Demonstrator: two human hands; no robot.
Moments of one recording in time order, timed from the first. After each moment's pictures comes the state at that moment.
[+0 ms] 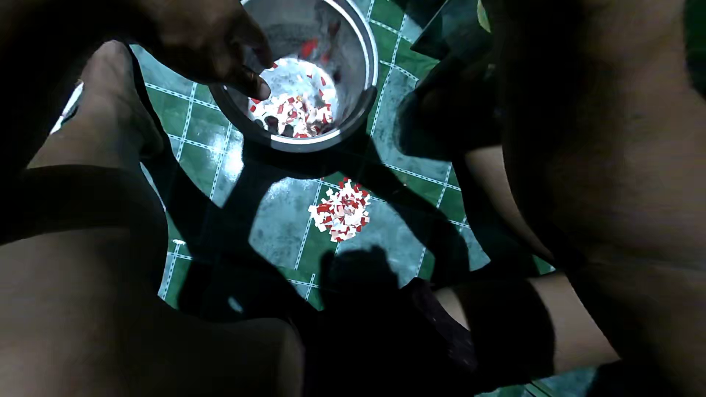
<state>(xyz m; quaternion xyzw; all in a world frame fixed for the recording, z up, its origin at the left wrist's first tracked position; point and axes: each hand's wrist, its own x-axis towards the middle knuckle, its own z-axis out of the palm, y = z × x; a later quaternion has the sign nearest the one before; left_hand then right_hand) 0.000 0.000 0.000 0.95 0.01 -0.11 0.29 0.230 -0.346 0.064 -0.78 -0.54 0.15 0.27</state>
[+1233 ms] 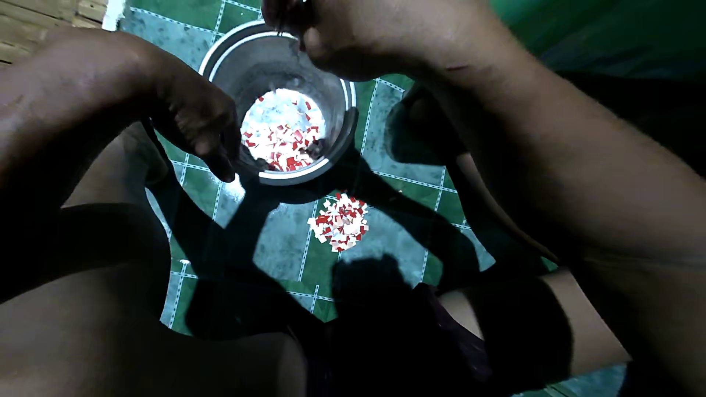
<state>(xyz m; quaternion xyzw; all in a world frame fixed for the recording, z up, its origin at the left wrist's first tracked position) 0.008 -0.040 0.048 0.86 0.05 -0.46 0.21 0.180 -0.169 0.078 -0.69 -0.70 0.15 0.13</state>
